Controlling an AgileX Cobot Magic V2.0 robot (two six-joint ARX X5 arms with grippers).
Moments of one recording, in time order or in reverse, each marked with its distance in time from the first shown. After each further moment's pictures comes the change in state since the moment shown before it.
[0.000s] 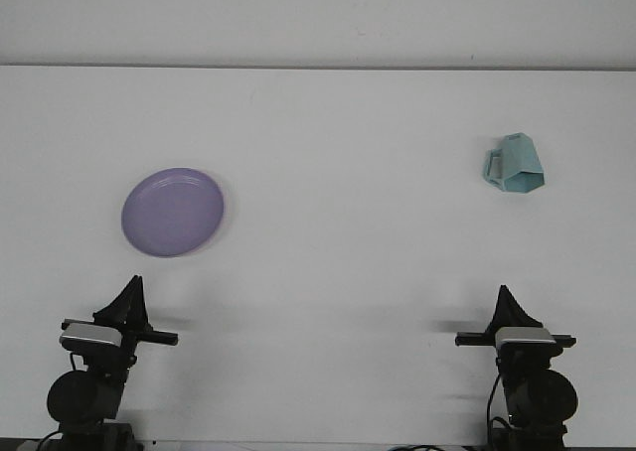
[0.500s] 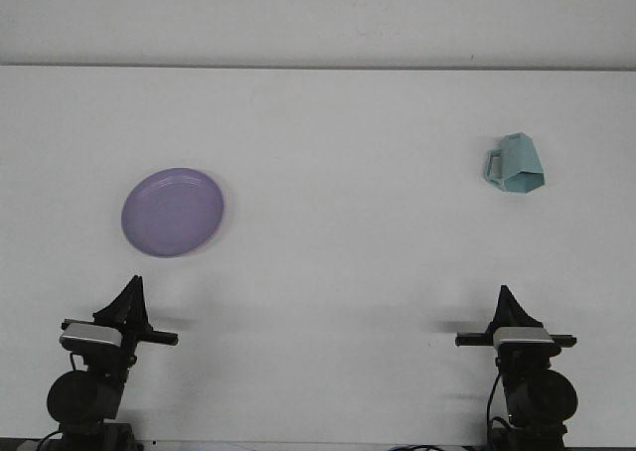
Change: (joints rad) left arm 0.000 0.000 0.000 0.000 0.000 0.000; right arm 0.000 0.000 0.000 0.000 0.009 -0.053
